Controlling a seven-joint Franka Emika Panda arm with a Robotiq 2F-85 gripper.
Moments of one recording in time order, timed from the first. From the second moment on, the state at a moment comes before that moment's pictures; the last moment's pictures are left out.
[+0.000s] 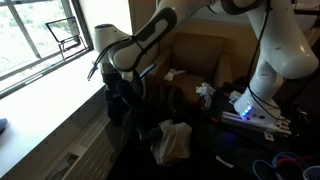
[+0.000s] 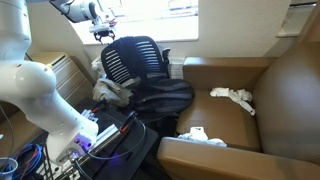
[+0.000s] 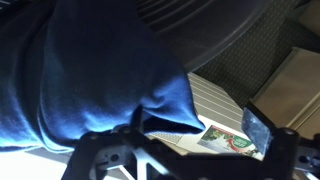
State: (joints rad) arm 0.41 0.71 0.25 -1.54 -0.11 2.37 -0.12
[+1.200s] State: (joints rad) arm 0.41 0.72 0.25 -1.52 -0.11 2.35 -0.12
